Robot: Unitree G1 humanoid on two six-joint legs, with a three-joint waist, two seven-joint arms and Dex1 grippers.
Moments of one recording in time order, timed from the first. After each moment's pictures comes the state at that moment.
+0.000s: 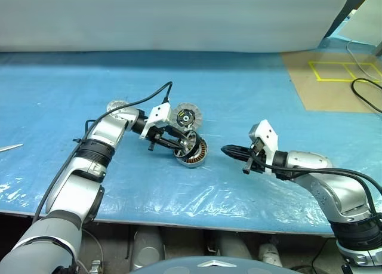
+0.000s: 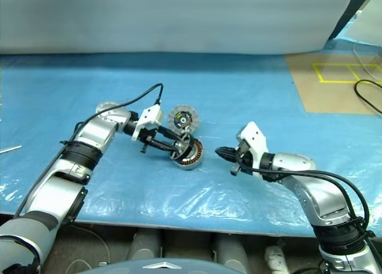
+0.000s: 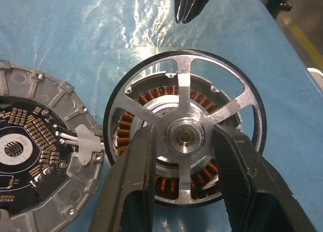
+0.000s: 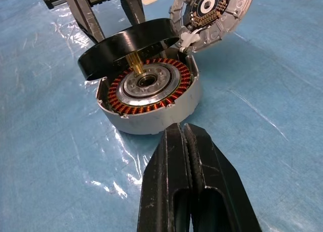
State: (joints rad) left arm -0.84 0.44 -0.28 0.61 -0.12 0.02 -1.55; right arm -0.16 -0.67 0.03 -0.45 0.51 0.78 0.74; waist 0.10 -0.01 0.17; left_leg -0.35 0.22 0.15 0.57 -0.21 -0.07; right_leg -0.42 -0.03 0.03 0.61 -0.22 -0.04
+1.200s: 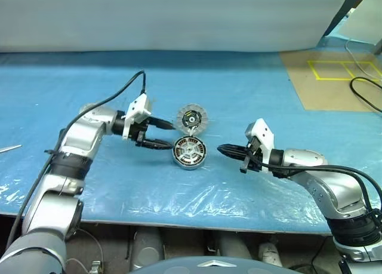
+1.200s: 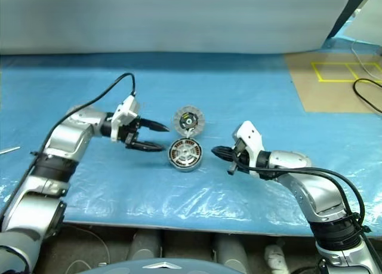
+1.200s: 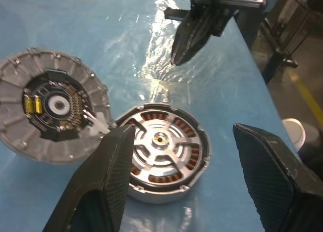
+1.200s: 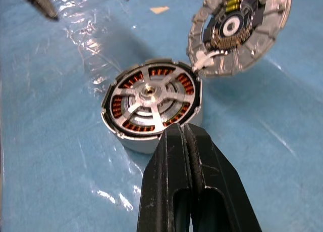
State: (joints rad) left arm -0.54 0.60 -0.10 0.11 -0.37 0.39 -1.47; right arm -0.24 -0.66 0.07 -0.43 0.51 0.77 0.77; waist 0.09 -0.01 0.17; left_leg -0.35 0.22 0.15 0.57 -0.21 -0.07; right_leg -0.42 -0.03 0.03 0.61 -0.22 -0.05
